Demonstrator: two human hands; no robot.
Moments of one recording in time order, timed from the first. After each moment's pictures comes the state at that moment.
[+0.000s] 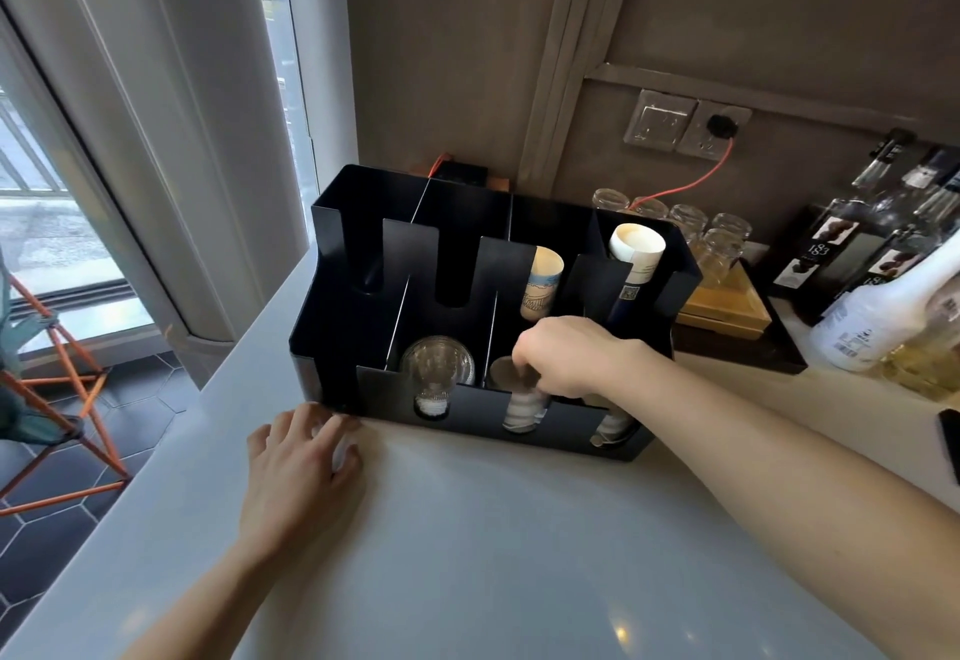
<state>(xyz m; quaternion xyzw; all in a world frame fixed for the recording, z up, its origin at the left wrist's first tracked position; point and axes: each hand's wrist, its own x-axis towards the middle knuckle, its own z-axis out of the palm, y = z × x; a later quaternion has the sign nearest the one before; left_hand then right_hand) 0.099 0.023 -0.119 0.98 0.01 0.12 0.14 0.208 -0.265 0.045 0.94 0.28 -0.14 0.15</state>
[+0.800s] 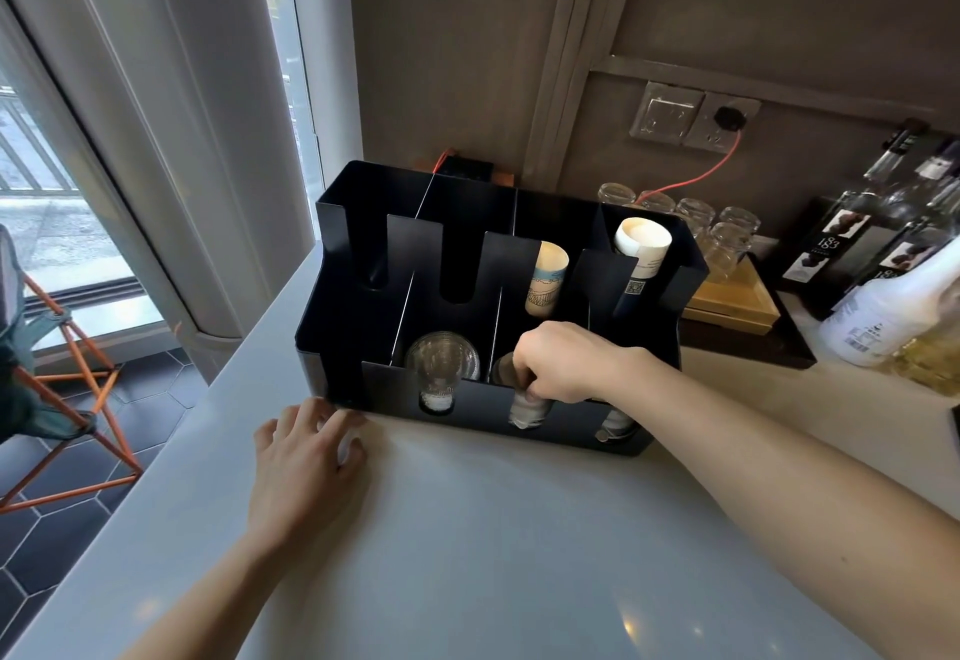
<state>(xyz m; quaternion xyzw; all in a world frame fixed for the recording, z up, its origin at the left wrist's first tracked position) 0.103 0.026 -0.129 0.98 0.02 0.14 0.14 0.203 -0.261 0.036 0.94 0.28 -0.16 0.06</state>
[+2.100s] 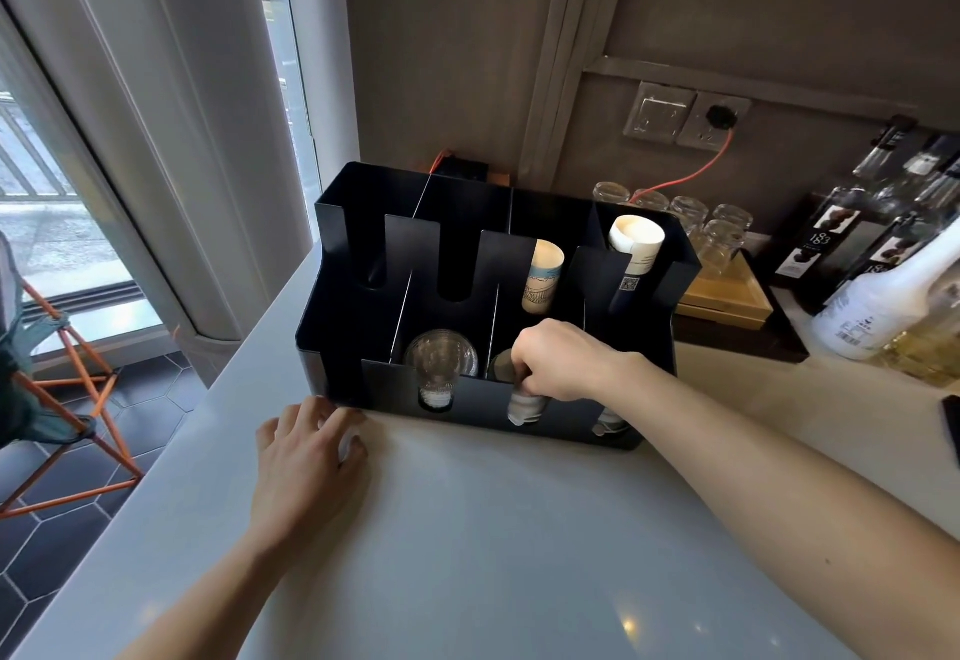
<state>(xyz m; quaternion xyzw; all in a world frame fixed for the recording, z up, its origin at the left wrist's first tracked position) 0.102 0.025 -0.125 0.98 0.02 0.14 0.15 0.196 -0.261 0.031 0.96 0.25 -0.13 0.04</state>
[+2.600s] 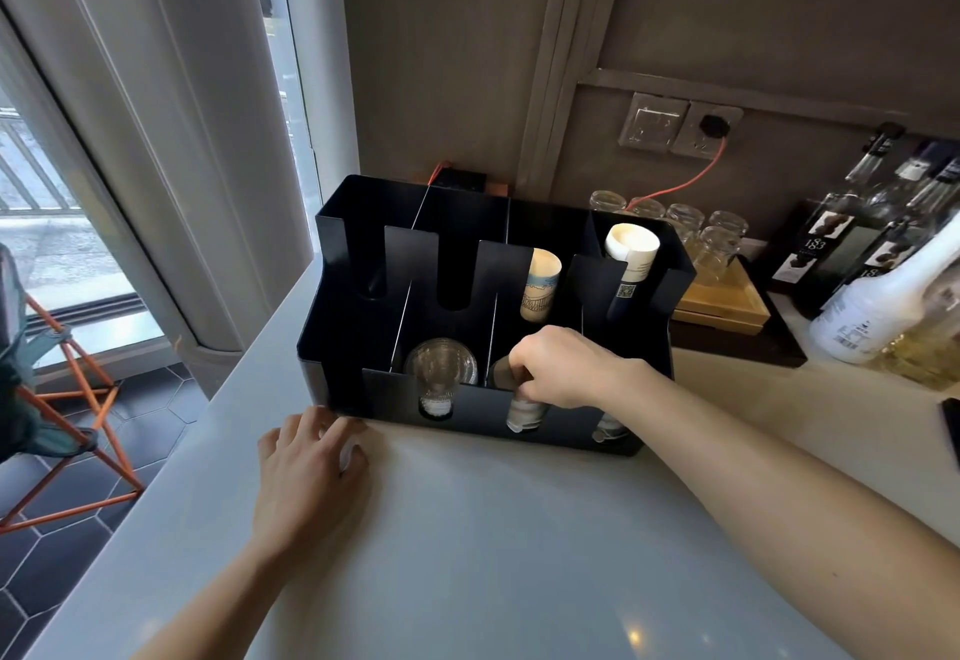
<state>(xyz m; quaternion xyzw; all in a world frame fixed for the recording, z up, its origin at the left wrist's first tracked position) 0.102 0.027 -0.127 0.98 0.01 0.14 0.15 0.192 -0.264 0.038 0.96 0.26 -0.12 0.01</state>
